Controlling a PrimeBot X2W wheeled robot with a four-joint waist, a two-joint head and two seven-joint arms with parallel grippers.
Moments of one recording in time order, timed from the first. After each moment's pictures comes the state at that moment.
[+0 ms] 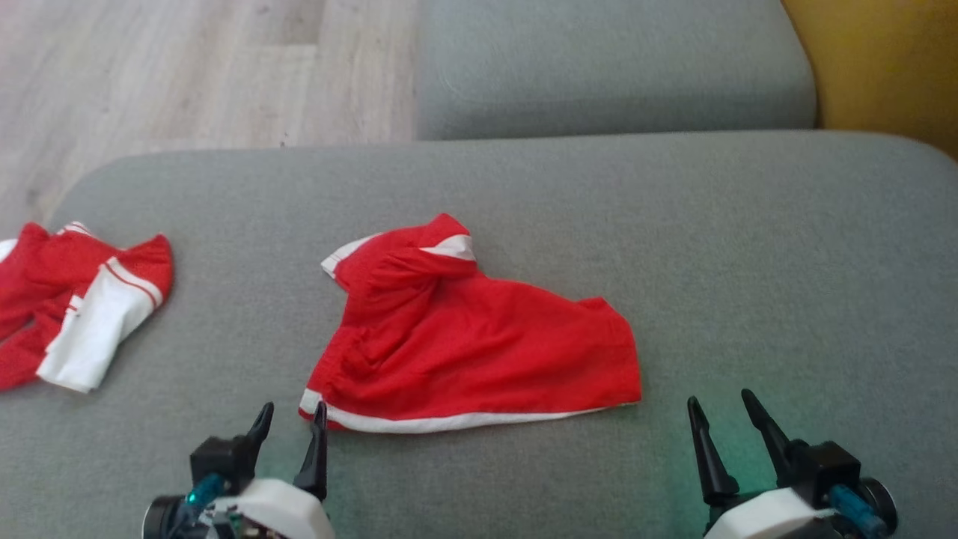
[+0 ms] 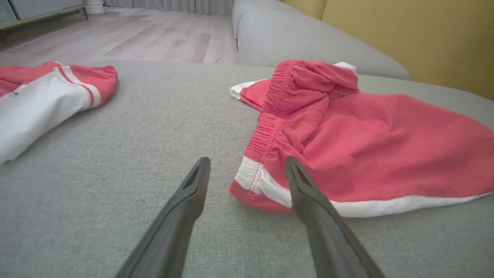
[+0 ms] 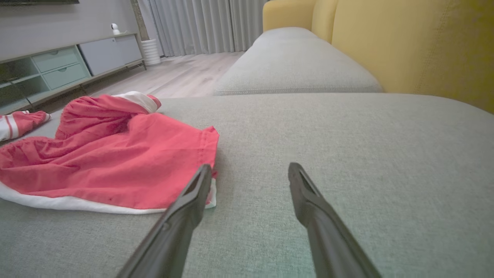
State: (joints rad) left arm -0.05 0.14 -0.26 0.47 -0.33 -0.02 -0.11; right arm 0.07 -0.04 0.08 0.39 0.08 0.13 -0.25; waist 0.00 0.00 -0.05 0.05
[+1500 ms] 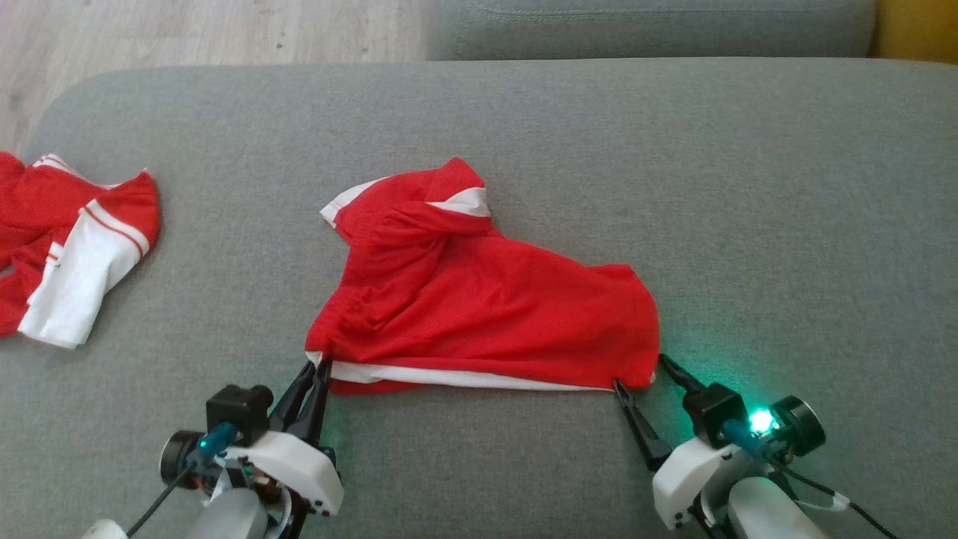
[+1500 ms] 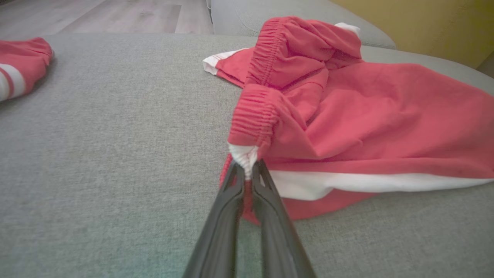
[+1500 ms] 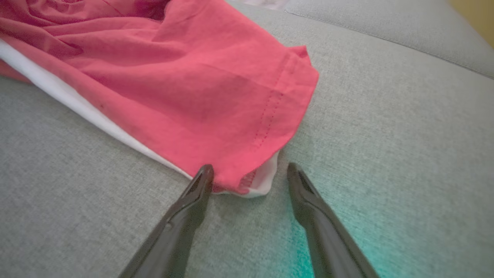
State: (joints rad) left arm -0.25 0.17 -0.38 0.64 -0.38 -0.12 -0.16; right arm -0.21 -0.07 0.27 0.71 -0.12 0.13 -0.25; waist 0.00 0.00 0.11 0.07
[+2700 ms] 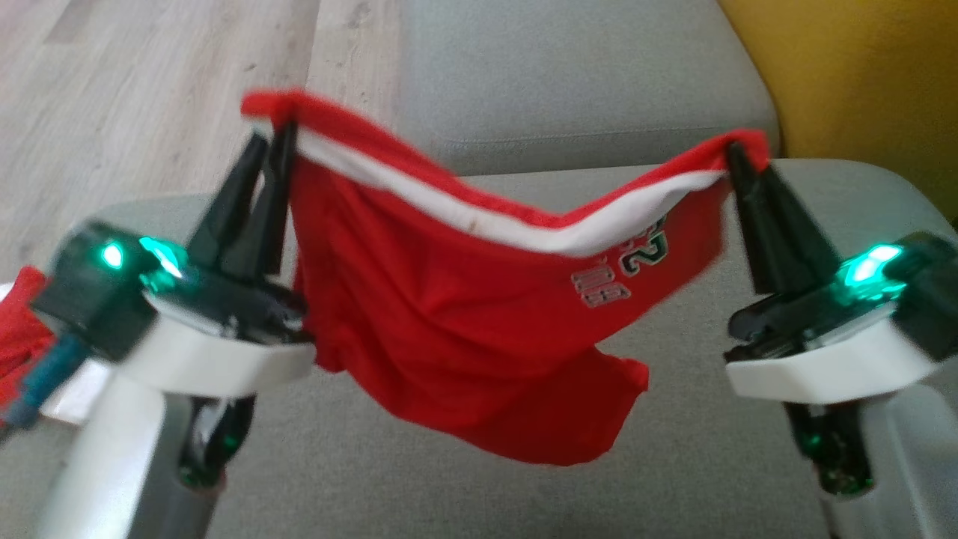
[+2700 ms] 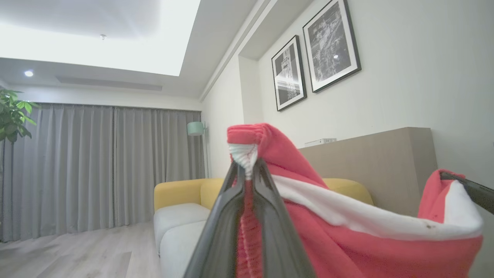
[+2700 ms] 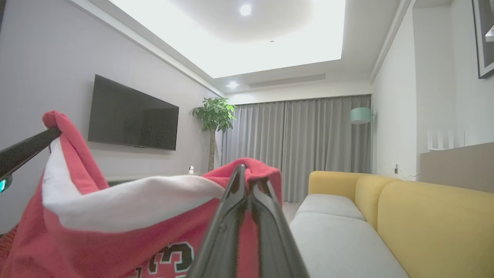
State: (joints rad) left arm -0.29 0.30 -0.30 -0.22 -0.44 -0.08 -0.02; right arm -0.17 -0.18 0.23 -0.23 0.29 0.13 -0.03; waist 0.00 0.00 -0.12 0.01
